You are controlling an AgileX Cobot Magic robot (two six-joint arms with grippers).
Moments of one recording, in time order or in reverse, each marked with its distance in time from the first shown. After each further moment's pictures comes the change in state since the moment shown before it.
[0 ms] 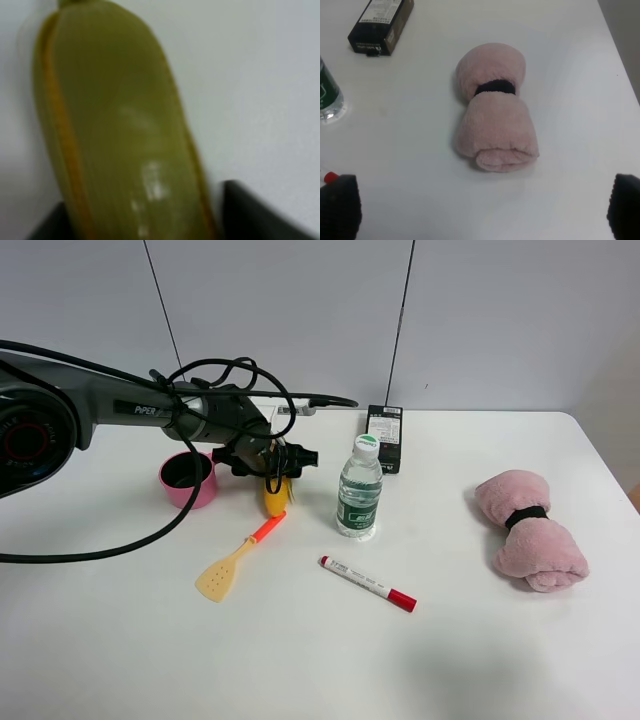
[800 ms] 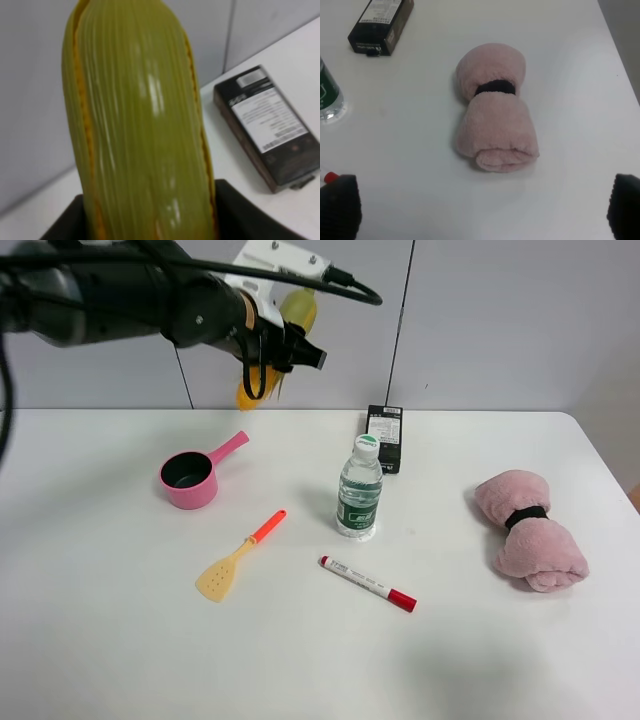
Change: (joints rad) left arm -0.054 -0.458 0.000 -0.008 0.033 0.488; right arm 0.000 0.000 0.000 0.000 0.000 0.000
